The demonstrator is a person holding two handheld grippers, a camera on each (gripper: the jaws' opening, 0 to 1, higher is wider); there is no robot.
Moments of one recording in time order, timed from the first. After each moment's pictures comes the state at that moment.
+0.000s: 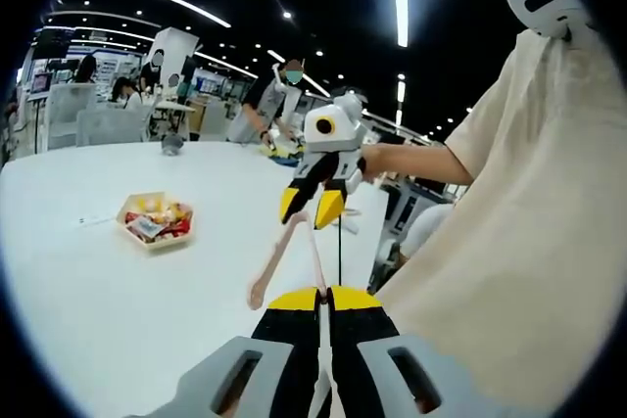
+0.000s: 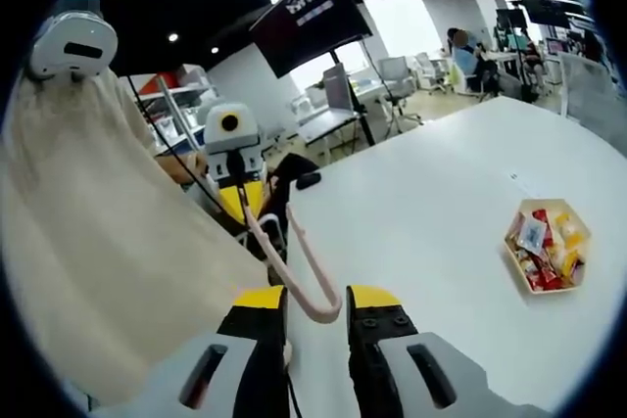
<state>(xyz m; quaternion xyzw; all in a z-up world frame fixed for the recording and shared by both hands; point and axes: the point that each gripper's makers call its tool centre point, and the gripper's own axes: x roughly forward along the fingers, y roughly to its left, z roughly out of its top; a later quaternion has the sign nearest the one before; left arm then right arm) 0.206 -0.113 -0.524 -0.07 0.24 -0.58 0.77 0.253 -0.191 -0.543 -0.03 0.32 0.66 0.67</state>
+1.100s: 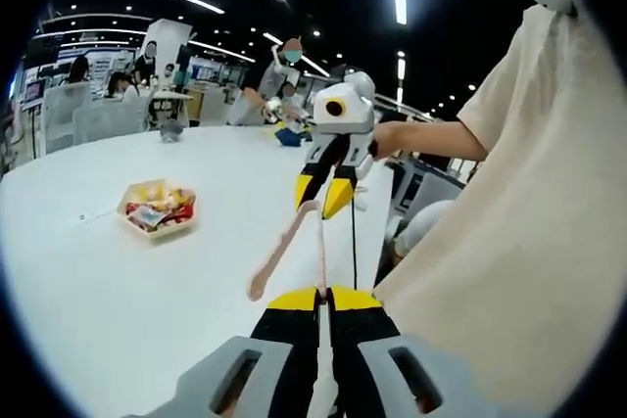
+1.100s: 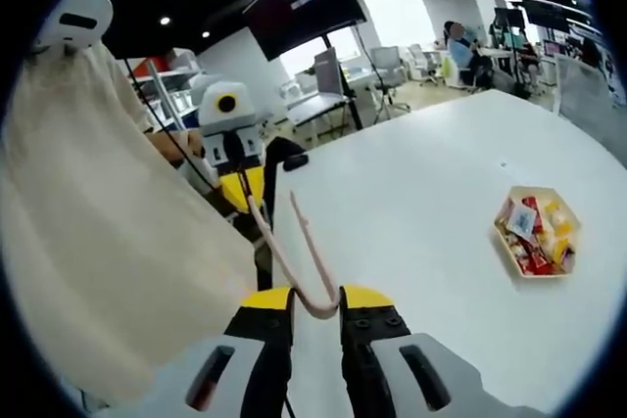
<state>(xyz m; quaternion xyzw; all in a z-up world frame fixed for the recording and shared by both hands) 0.211 -0.117 -0.554 -0.02 0.26 -0.58 0.77 0.249 -0.204 -0.565 -0.06 0.33 0.64 0.69</state>
